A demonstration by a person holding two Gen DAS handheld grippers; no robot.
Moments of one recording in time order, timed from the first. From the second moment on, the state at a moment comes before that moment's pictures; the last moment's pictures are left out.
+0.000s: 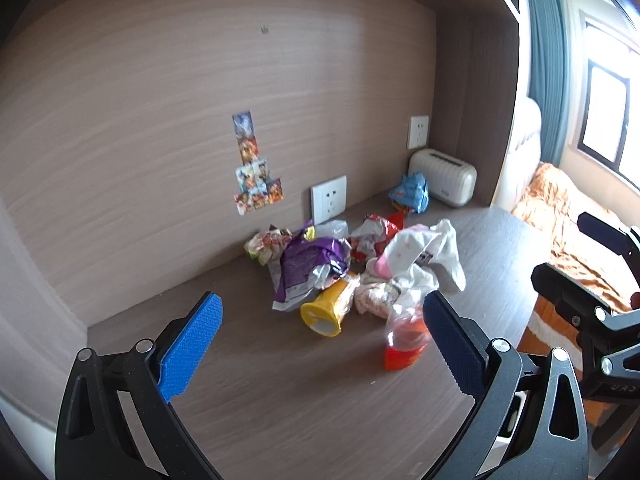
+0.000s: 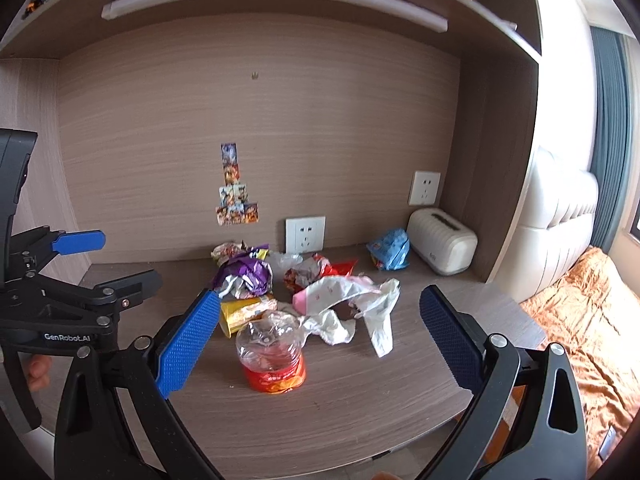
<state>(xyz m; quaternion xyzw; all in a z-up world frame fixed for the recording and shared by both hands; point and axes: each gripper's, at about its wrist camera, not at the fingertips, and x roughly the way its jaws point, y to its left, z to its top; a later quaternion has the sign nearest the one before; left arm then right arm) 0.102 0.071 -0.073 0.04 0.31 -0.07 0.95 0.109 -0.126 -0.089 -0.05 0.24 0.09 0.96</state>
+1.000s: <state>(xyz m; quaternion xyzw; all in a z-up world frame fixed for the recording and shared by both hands) 0.213 0.073 -0.208 0.10 0.38 -0.24 0.89 0.176 -0.071 -0.217 -0.06 0.36 0.01 0.93</state>
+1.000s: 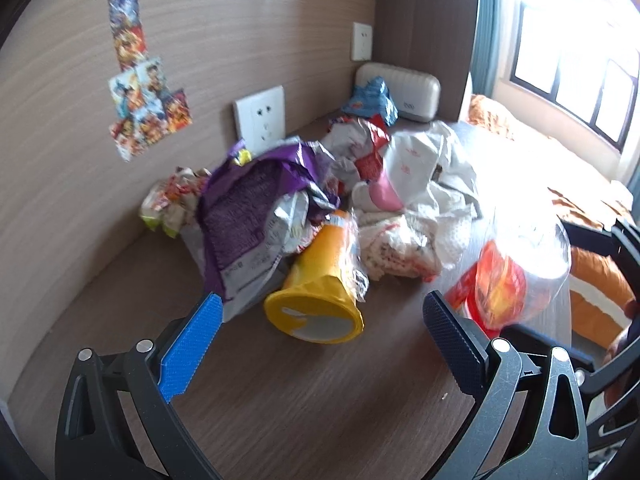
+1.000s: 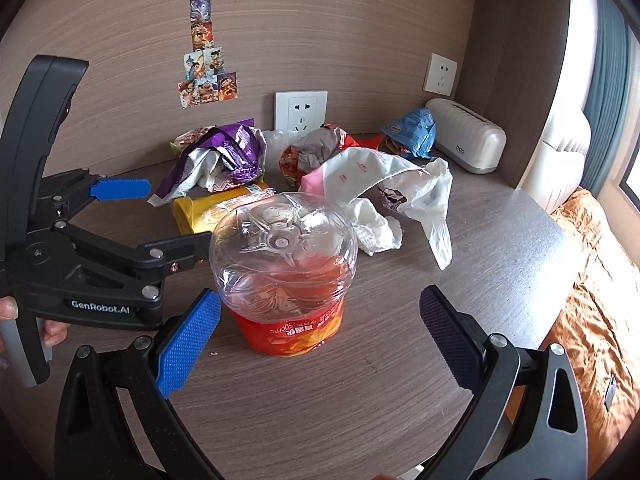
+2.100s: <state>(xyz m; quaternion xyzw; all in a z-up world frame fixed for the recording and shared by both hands) 0.245 0.048 -0.226 0.11 0.41 -0.29 0.85 0.193 -0.071 -0.210 -0.05 0.32 0.04 0.94</state>
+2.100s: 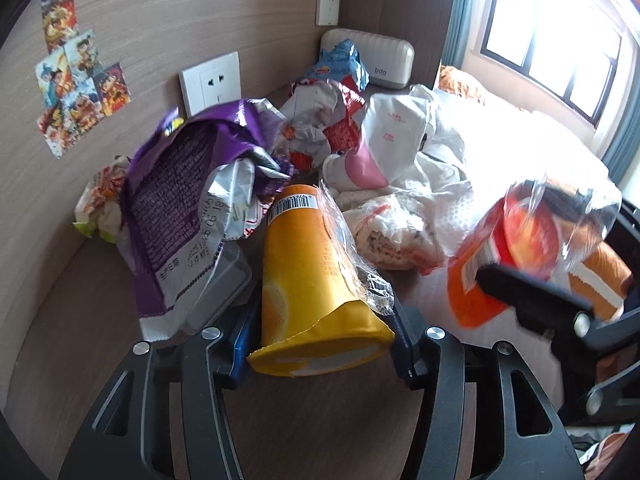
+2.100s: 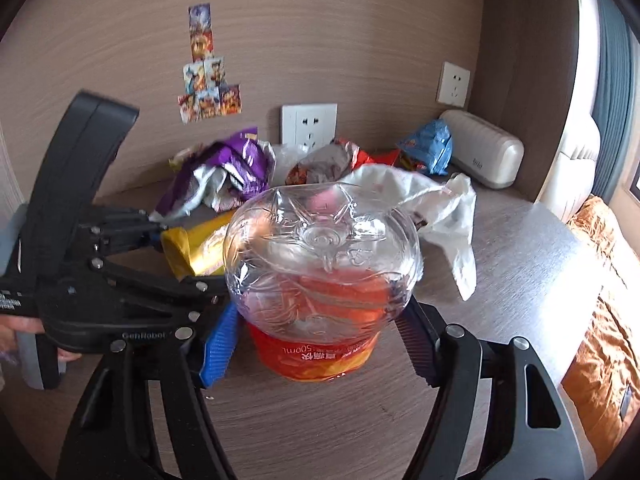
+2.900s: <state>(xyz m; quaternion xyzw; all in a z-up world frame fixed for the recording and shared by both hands) 0.122 -0.172 -0.163 0.12 0.38 -0.41 0.82 0.034 -0.300 -0.137 -0.01 0.28 -0.13 0.95</state>
